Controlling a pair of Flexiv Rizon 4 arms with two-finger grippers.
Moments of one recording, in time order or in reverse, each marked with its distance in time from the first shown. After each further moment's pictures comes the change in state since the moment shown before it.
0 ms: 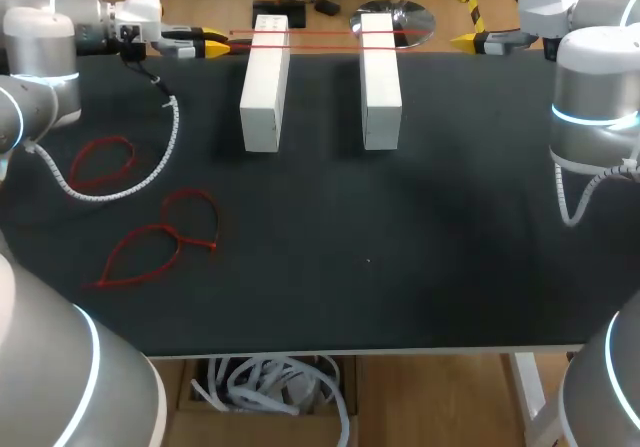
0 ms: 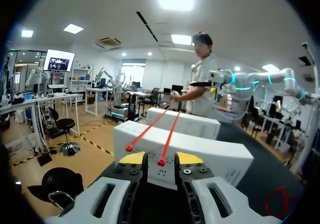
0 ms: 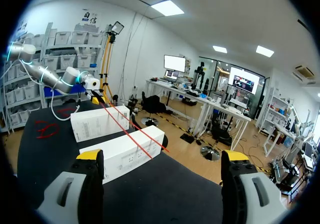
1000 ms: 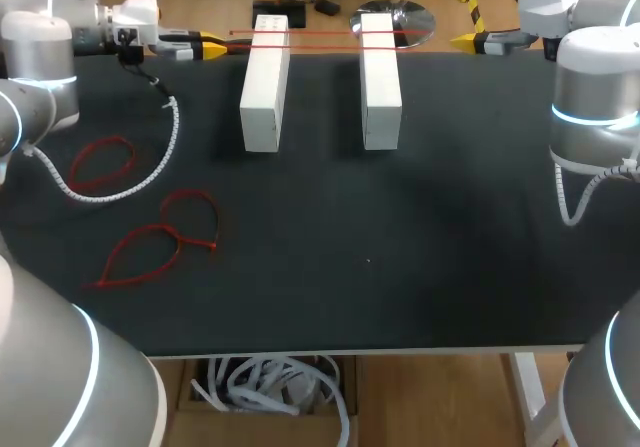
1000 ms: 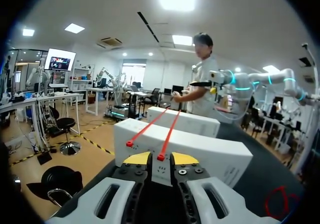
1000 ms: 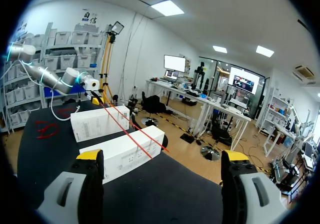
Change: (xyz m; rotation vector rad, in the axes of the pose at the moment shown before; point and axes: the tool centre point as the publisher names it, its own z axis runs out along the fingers) left arm 0.001 0.005 -0.004 0.005 -0.002 -0.007; right arm 0.000 0.000 0.000 0.000 0.000 0.000
